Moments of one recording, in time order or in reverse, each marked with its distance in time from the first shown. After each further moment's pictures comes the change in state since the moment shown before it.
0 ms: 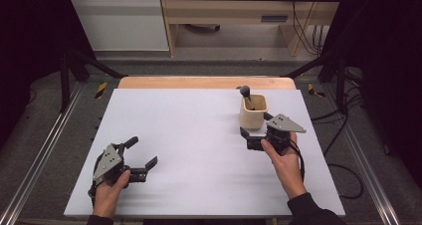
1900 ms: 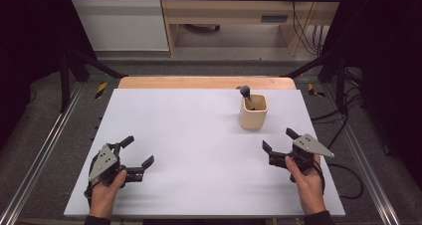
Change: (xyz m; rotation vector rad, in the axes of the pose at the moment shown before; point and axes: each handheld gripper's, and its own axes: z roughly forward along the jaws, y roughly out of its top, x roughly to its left) left arm 0.003 0.004 -0.008 -0.009 0.026 0.013; right arm -0.022 -0.044 -0.059 -0.046 -0.085 0.063
